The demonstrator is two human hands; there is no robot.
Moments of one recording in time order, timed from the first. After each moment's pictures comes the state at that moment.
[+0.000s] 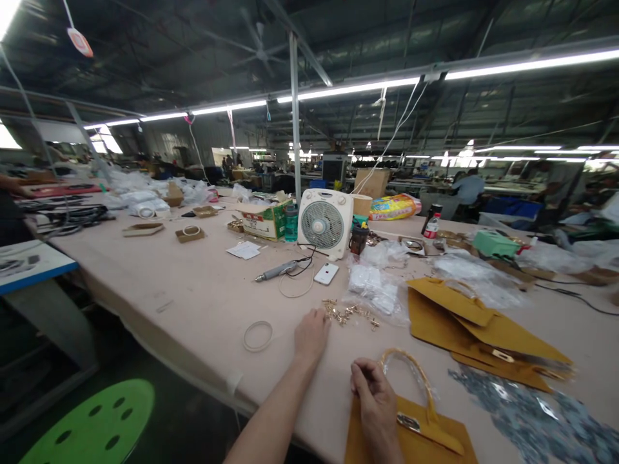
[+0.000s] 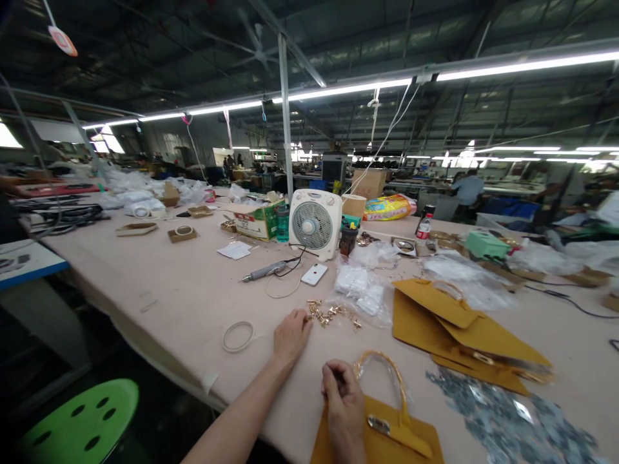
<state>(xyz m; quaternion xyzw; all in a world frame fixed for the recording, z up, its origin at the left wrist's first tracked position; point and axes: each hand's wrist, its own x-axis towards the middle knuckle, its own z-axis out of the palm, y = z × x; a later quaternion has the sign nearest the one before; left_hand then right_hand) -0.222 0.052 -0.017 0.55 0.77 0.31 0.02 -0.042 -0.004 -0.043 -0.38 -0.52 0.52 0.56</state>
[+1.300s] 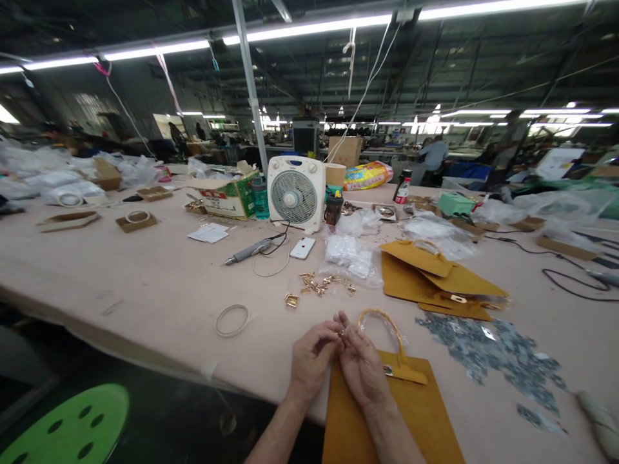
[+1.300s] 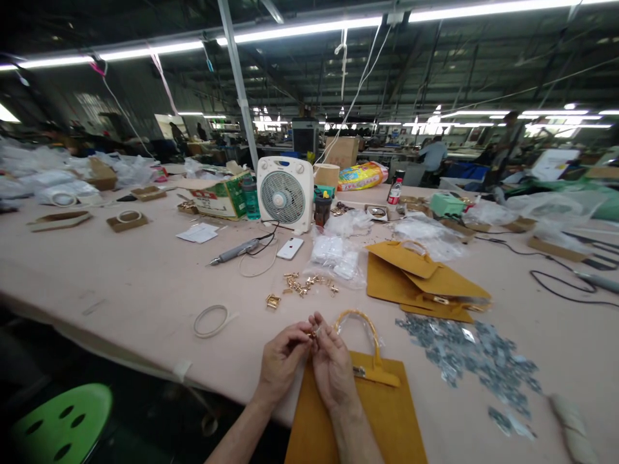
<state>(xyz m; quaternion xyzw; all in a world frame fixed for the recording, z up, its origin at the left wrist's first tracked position) -0.147 -0.028 -0.031 0.52 0.44 0.66 0.32 -0.027 0.003 -0.029 -0.25 -0.24 0.76 0.55</state>
